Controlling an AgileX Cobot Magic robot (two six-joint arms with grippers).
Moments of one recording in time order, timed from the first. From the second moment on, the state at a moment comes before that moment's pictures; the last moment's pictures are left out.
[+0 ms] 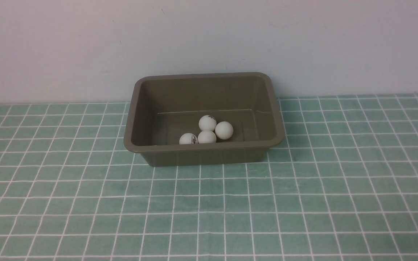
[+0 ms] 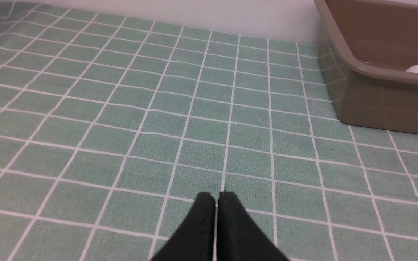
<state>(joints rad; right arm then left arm) -0.02 -0.01 0.03 0.12 0.31 -0.15 0.14 -0.02 0.03 -0.23 0.38 0.05</state>
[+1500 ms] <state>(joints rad) -0.02 -0.01 0.03 0.12 0.37 -0.15 0.14 -0.02 0.03 -0.23 0.38 0.05</state>
